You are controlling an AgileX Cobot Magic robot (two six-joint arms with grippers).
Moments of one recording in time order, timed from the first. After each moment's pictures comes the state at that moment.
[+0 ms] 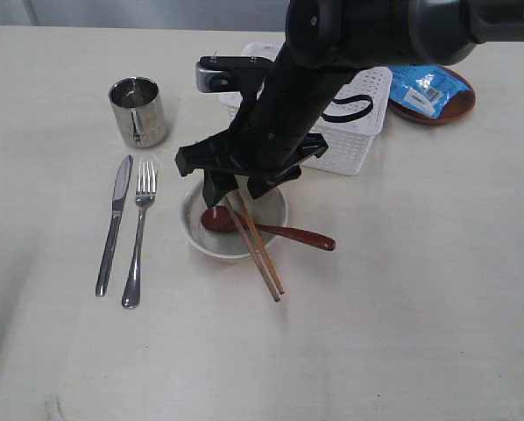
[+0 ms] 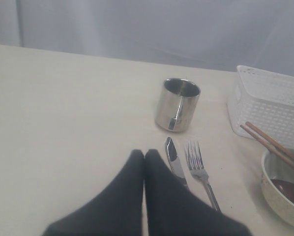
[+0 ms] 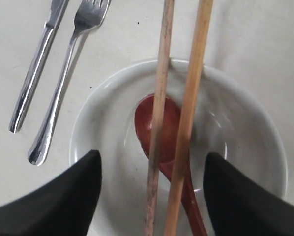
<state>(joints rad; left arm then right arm) -0.16 0.00 0.00 -0.03 0.33 -0.16 0.69 1.93 -1.31 0.40 0.78 -0.05</state>
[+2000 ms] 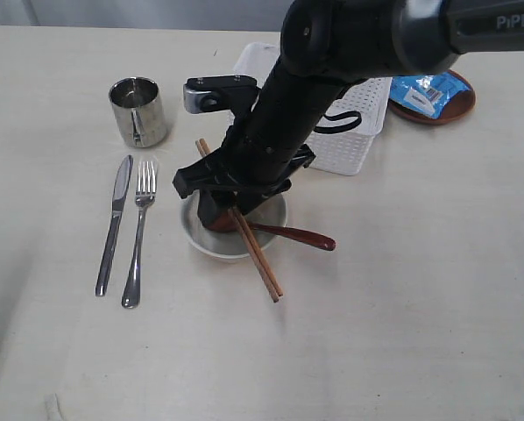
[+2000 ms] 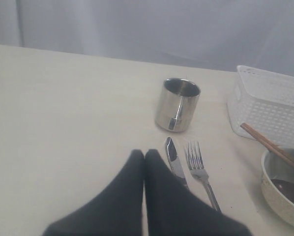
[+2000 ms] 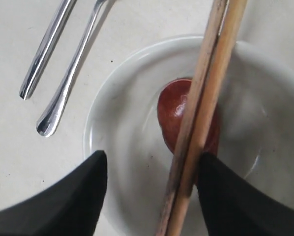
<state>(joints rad) -0.16 0.00 0.00 -0.03 0.33 -0.16 0.69 1.96 -1.31 0.50 0.83 -0.26</state>
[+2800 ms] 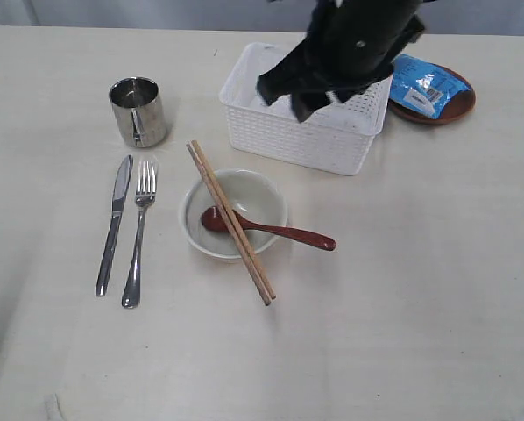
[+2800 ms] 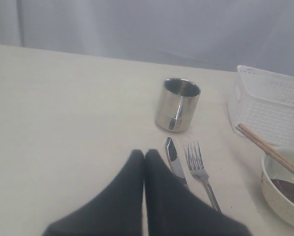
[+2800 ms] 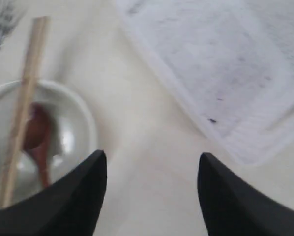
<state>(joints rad) -0.16 0.00 0.00 -0.03 0.33 -0.16 0.60 1.71 -1.38 -0.09 0.95 0.08</state>
